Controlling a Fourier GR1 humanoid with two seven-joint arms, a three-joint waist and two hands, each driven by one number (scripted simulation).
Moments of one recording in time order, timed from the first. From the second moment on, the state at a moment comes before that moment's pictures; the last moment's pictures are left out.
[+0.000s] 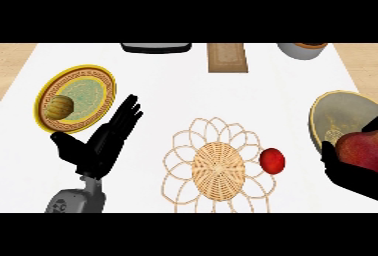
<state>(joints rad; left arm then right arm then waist) -0.11 0.04 -0.09 -1.58 0.17 -0.10 0.19 -0.16 -0.30 0.01 -2.28 1.09 0.41 0.77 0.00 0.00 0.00</state>
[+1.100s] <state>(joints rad) -0.12 0.04 -0.09 -1.56 0.16 -0.12 0.17 -0.46 -0.48 -0.32 -1.12 1.02 0.01 0.30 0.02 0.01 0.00</state>
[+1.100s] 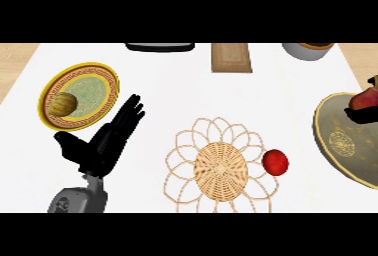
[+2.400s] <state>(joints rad) -0.06 0.05 -0.05 -1.59 0.17 -0.10 0.18 -0.03 -0.14 -0.76 -1.74 0.10 0.13 -0.29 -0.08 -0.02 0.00</state>
